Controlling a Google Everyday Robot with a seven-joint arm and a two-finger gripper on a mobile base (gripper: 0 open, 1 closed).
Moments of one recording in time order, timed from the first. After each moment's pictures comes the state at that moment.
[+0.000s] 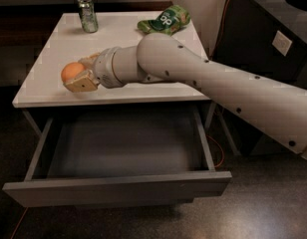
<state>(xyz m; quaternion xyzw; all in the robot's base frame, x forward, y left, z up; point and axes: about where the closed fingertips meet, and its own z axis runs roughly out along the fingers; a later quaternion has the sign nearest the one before) 0.621 0.178 0.892 -0.52 0.64 0.26 0.51</state>
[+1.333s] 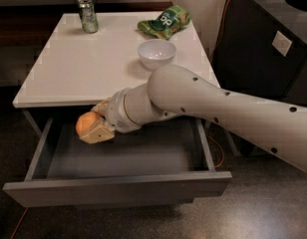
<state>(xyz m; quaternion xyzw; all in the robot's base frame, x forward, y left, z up) 0.511 0.137 0.816 -0.58 0.67 0.24 0.40</state>
